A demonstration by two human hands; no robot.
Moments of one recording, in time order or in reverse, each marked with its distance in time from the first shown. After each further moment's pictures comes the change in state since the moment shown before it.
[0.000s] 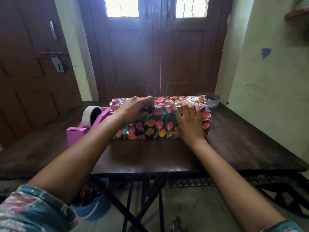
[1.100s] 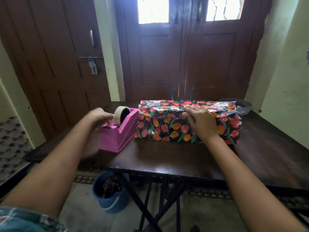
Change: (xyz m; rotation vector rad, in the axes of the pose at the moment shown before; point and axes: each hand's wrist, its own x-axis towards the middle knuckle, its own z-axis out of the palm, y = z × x) left_hand -0.104 -0.086 -0.062 -0.349 -0.084 -1.205; right_hand 0.037 -0.029 -0.019 0.624 -0.001 0.013
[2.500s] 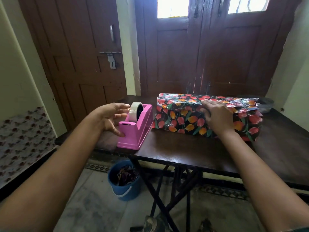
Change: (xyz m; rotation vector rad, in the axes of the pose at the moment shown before) left_hand -0.063 -0.021 -0.014 -0.730 -0.265 -0.138; right_hand -0.001 -0.008 0.003 -0.025 -0.021 0.059
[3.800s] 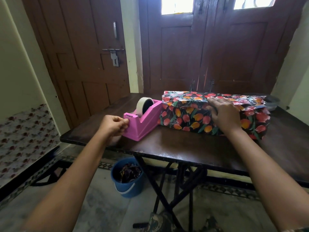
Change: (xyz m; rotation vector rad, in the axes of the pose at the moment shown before) left_hand 0.035 -0.060 -0.014 0.157 0.258 0.334; right_hand -0.001 -0.001 -0.001 0.018 0.011 -0.015
